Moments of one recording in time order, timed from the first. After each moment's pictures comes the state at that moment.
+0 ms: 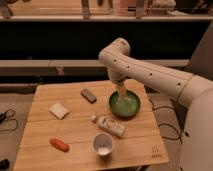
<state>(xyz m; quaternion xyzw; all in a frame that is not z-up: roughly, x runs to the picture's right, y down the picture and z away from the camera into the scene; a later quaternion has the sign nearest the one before) 0.084 -0.009 0.777 -0.26 0.02 -0.16 0.95</state>
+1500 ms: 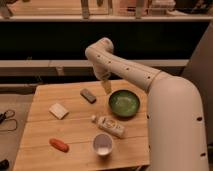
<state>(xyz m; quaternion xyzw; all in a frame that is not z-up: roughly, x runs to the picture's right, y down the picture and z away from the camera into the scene) 0.004 -0.025 0.843 -0.27 -0.04 -0.21 0.94</state>
